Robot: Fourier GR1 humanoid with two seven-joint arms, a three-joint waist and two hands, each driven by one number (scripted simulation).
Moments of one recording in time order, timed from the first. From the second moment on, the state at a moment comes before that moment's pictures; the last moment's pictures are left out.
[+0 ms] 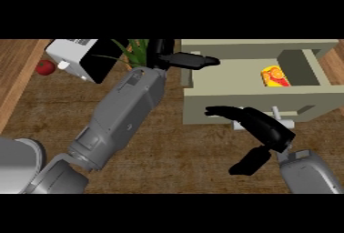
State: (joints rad) left arm -1.20 0.00 -0.25 -0.42 0.66 0.24 -0.55; right arm -0.29 -0.35 0.30 -1.58 0.31 0.46 0.04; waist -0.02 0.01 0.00
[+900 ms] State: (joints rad) left arm -1.03 0.11 -0.26 -0.62 0.71 0.11 -0.55; right arm -0.65 -0.32 0.18 -0.79 0.47 0.23 -0.30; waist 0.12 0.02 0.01
